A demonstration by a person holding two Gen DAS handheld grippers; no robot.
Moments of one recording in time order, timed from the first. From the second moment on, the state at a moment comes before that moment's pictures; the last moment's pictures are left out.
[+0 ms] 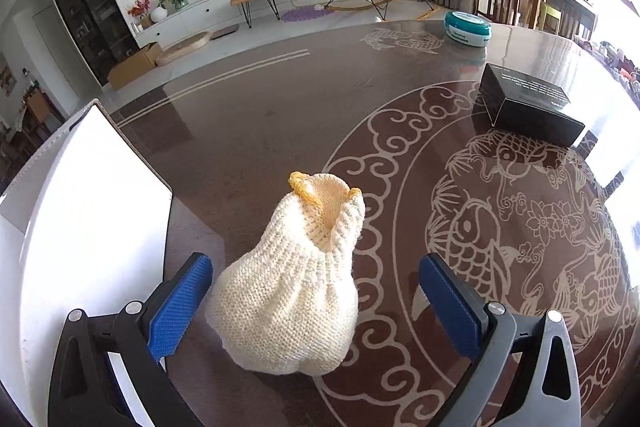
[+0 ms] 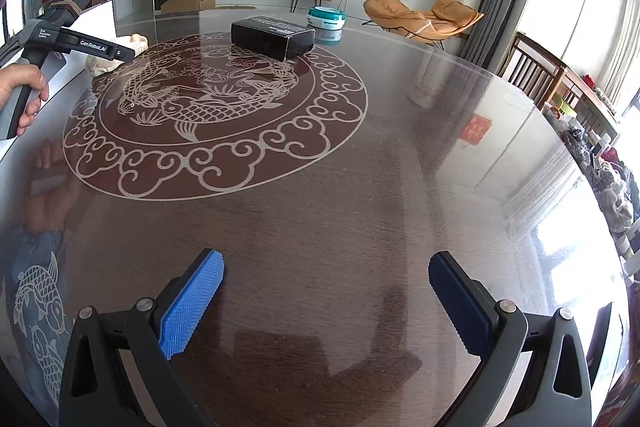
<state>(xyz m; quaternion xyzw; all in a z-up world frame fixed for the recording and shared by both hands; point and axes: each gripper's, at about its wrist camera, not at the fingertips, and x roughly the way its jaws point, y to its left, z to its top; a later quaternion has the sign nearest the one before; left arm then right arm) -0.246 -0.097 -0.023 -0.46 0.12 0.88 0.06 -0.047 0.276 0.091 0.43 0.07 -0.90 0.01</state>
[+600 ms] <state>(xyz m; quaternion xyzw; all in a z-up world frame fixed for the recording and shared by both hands) -0.246 -0.104 -0.035 -0.48 0.04 0.87 0.06 -0.052 0.288 0.086 0.45 0.02 -0.89 0.03</state>
